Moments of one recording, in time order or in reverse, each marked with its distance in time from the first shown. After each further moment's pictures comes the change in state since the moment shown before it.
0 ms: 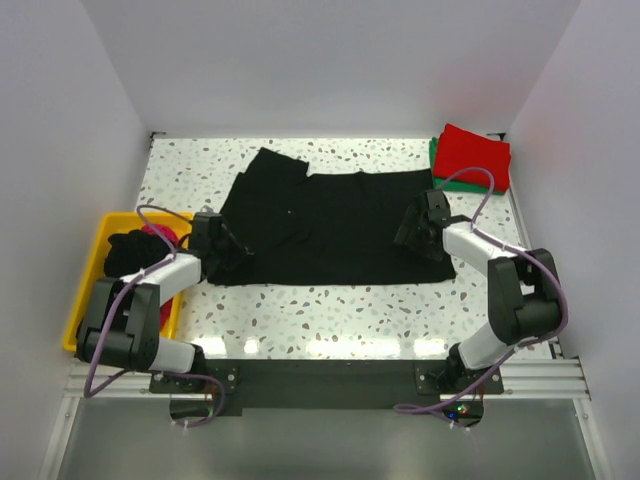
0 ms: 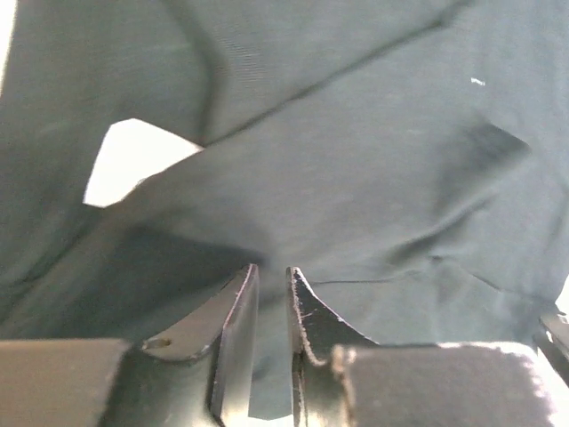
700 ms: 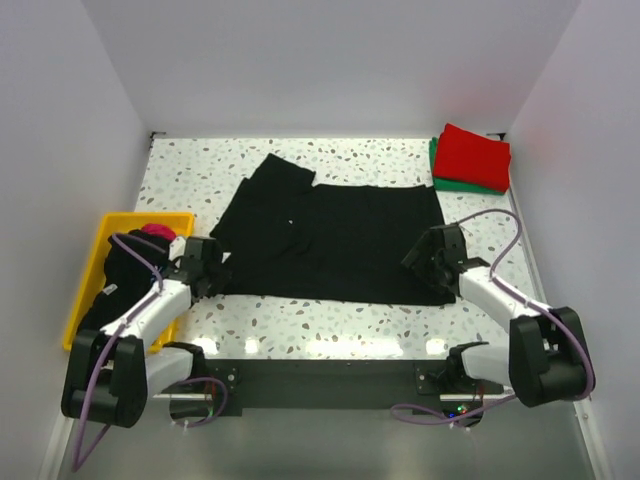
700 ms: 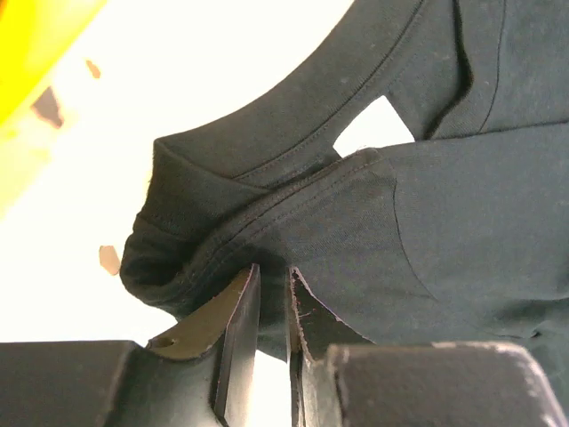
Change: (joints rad) left arm -0.002 -0.269 -0.130 -0.315 -0.299 -0.116; right arm -0.020 -0.293 -0.342 0.118 -0.055 0.232
